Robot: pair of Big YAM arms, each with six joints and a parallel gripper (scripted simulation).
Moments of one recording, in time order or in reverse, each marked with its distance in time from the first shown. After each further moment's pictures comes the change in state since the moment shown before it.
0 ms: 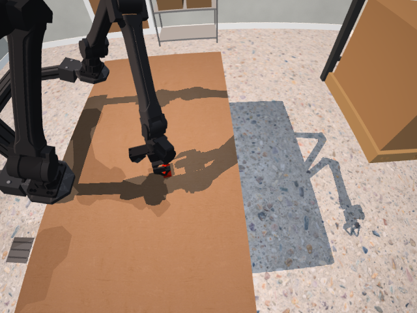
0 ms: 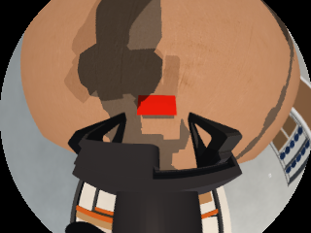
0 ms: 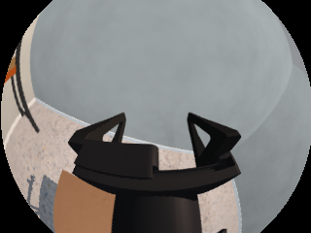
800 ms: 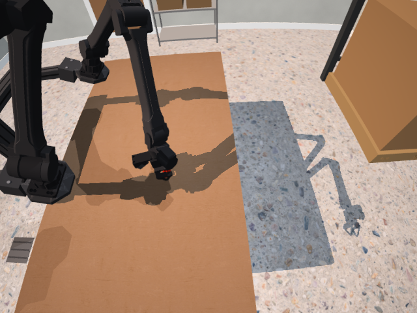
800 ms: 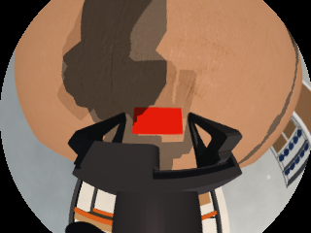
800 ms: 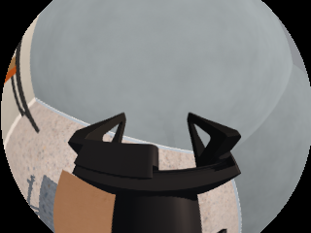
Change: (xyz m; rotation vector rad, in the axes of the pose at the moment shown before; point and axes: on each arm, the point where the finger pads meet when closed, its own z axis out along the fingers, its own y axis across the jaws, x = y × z) left arm -0.001 0.001 0.042 0.009 0.001 -0.017; right arm 0.000 0.000 0.000 0.000 0.000 0.000
